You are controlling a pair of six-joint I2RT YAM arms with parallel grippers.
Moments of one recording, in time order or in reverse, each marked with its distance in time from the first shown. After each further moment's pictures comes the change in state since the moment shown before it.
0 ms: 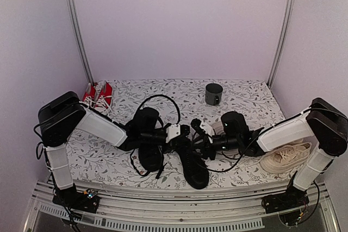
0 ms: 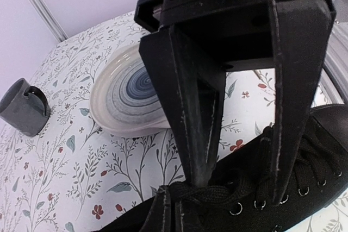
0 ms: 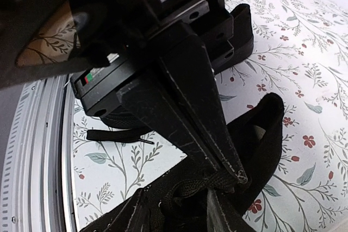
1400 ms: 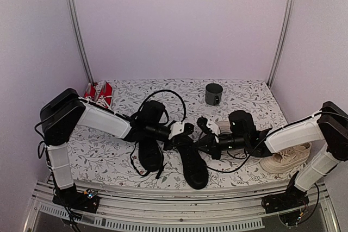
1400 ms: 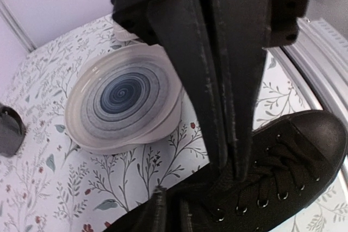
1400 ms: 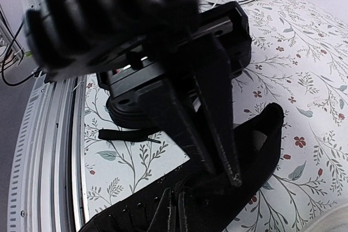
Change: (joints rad) left arm 0.018 0.018 0.147 -0.249 0.149 0.093; right arm -0.023 -0.107 -0.061 -0.002 -0.016 -0.029
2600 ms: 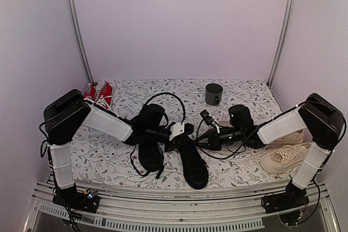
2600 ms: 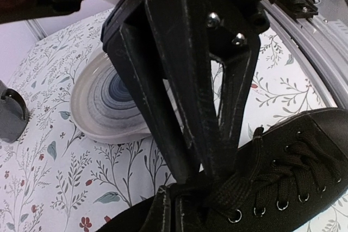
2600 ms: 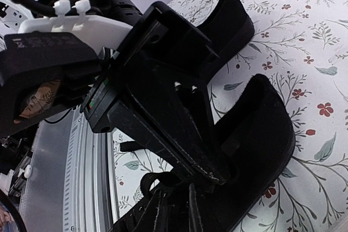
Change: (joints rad) left arm -0.006 0.043 -0.027 0.107 -0.055 -0.073; right arm -0.148 0.181 0.081 0.056 -0.305 0.296
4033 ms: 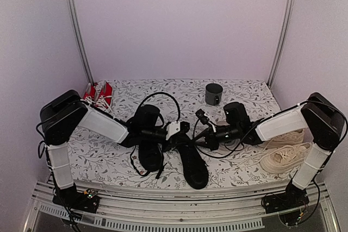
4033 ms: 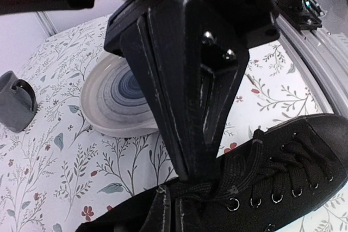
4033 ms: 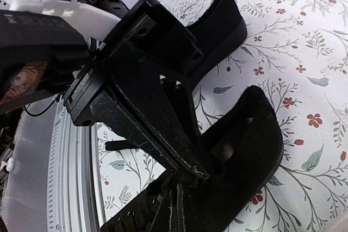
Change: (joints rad) left arm 0.017 -0.033 -0.071 0.080 -0.010 -0.068; right arm 0.027 0.000 0.080 -0.158 0.084 -0.113
